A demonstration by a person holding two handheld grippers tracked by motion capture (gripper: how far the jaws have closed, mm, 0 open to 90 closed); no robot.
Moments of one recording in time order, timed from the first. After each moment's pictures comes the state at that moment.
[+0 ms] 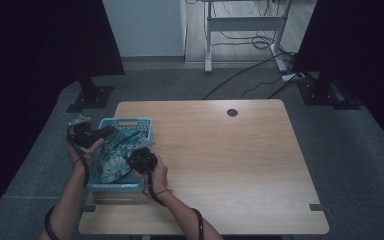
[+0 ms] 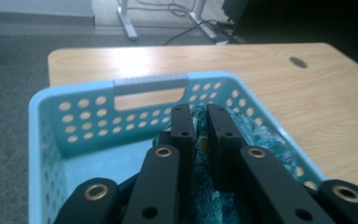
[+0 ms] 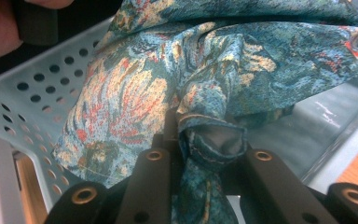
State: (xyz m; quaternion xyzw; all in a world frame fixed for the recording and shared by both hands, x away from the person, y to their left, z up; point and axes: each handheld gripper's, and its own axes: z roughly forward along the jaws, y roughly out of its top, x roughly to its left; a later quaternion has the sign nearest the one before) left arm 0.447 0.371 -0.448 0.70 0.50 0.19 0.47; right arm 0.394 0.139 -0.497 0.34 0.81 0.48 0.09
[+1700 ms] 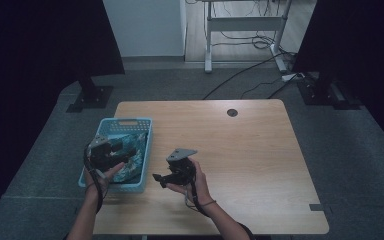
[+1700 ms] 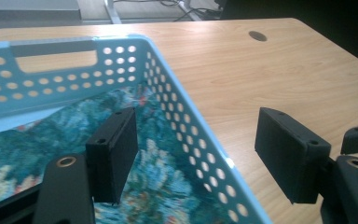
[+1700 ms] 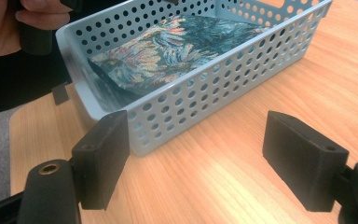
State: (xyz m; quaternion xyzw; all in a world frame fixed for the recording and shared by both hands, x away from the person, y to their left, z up) left arm 0.363 0.285 -0.444 0.72 0.48 0.19 0.46; right arm 0.346 0.011 -0.474 0.28 0.82 0.49 0.08
